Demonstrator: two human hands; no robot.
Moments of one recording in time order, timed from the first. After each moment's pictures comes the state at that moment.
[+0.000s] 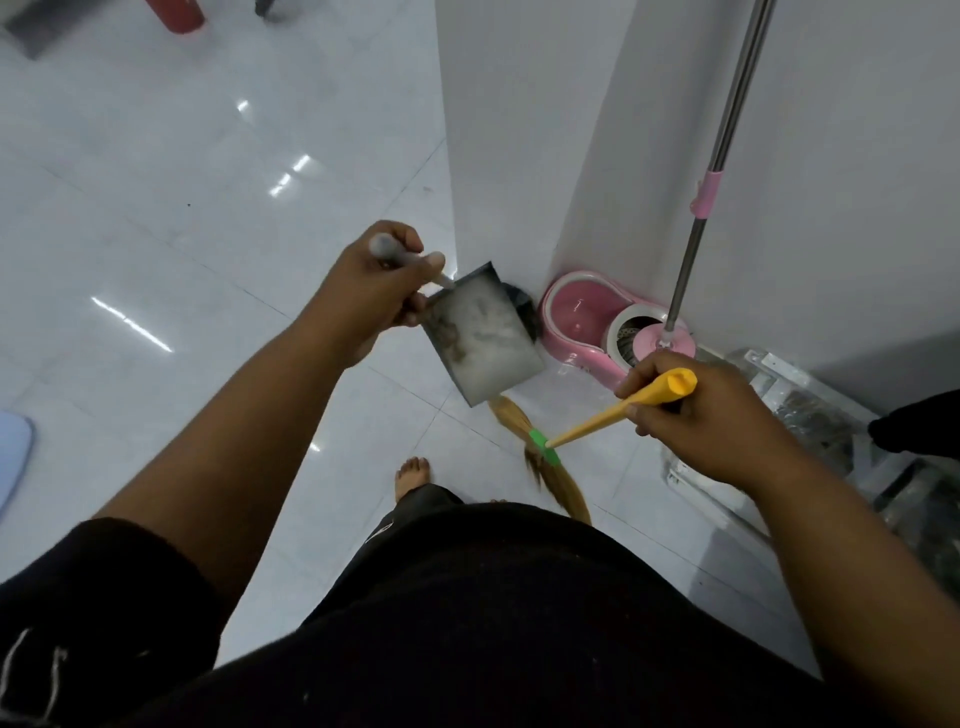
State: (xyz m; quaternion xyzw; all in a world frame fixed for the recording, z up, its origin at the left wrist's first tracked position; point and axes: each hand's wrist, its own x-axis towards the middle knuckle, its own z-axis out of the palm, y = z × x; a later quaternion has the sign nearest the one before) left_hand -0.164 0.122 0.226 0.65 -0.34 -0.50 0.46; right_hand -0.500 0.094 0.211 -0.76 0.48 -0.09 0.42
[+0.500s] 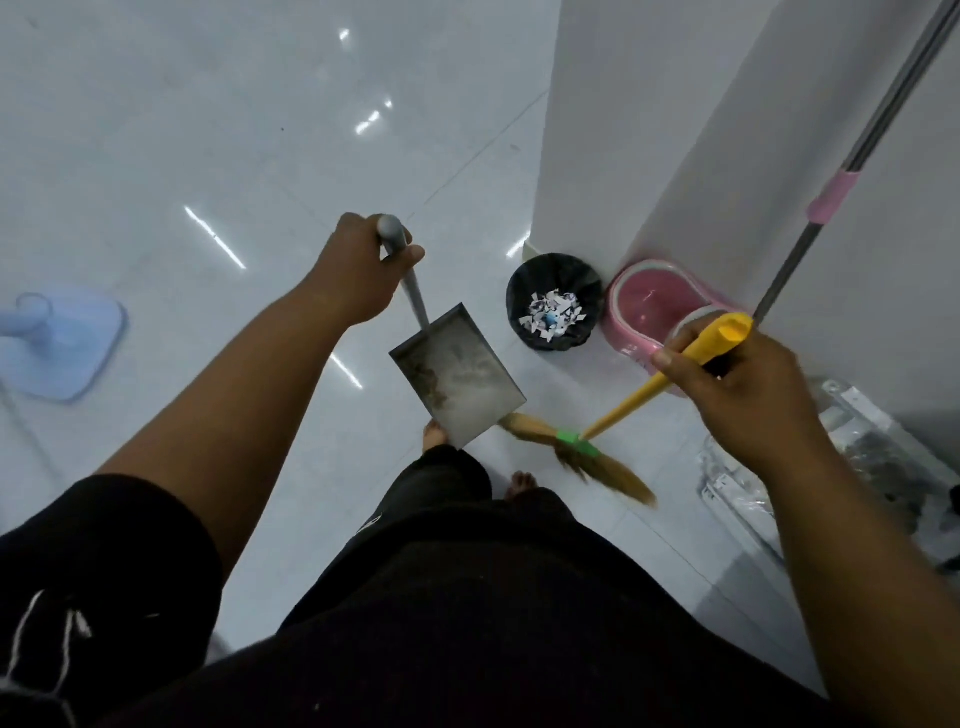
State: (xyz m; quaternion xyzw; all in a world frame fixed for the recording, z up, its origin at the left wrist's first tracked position) left_hand -0.106 0.166 0.195 0.85 -0.38 -0.26 0.26; right_hand -0.461 0.084 0.202 -0.75 0.48 -0.19 0.43
